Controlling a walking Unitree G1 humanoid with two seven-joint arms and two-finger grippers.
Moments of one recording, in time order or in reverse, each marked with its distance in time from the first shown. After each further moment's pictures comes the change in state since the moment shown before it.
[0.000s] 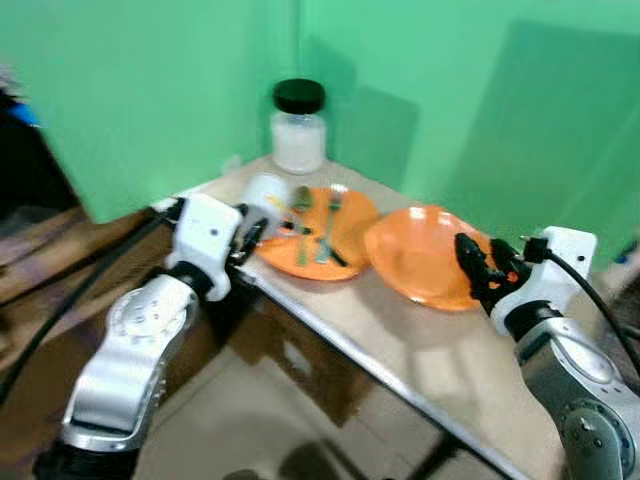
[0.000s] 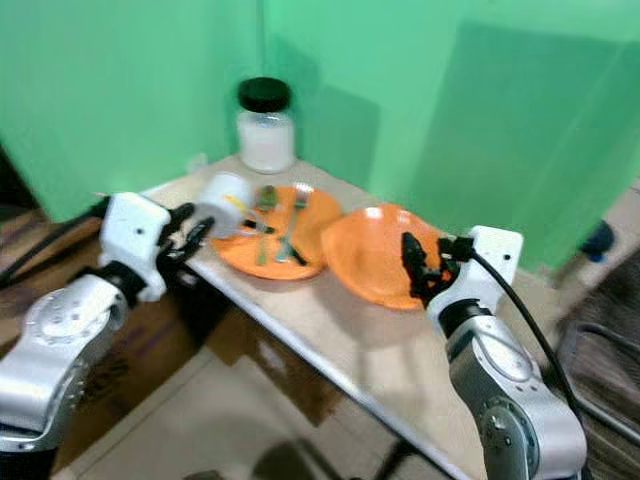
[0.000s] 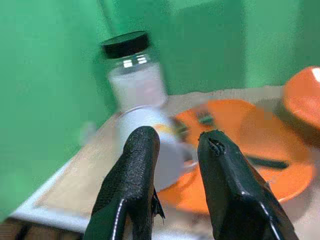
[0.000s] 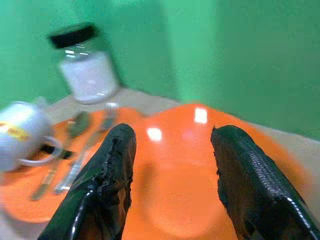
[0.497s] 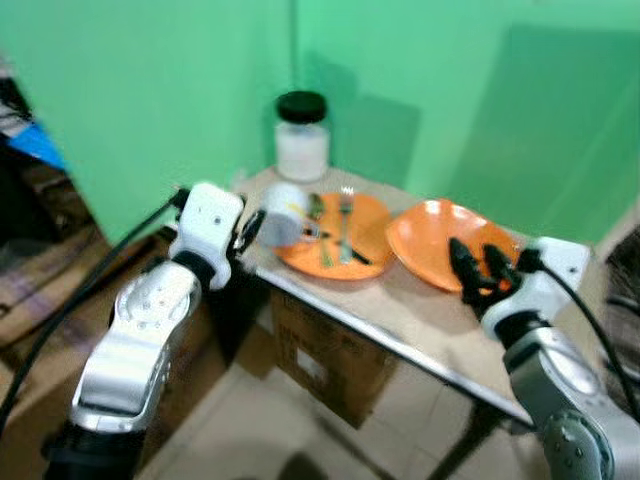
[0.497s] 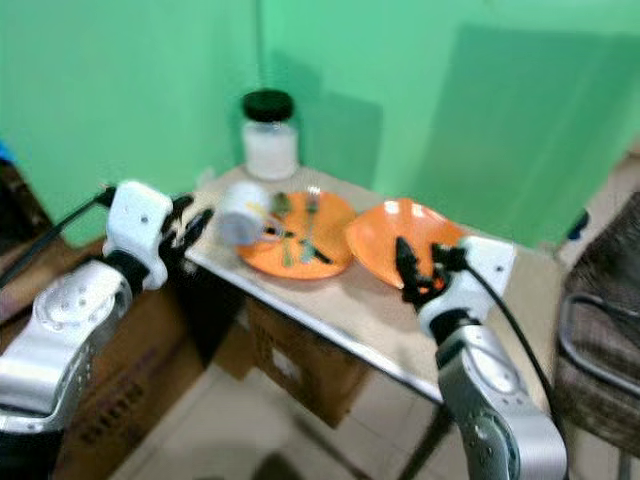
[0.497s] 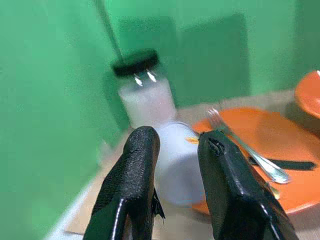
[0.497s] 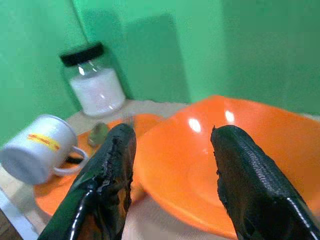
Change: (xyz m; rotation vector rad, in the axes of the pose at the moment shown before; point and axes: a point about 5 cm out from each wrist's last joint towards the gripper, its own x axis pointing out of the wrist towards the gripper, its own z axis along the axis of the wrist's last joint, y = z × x) left arm 0.010 0.008 0.008 0.026 -0.025 0.037; right arm 0.000 0.007 -0.010 0.043 -0.046 -0.003
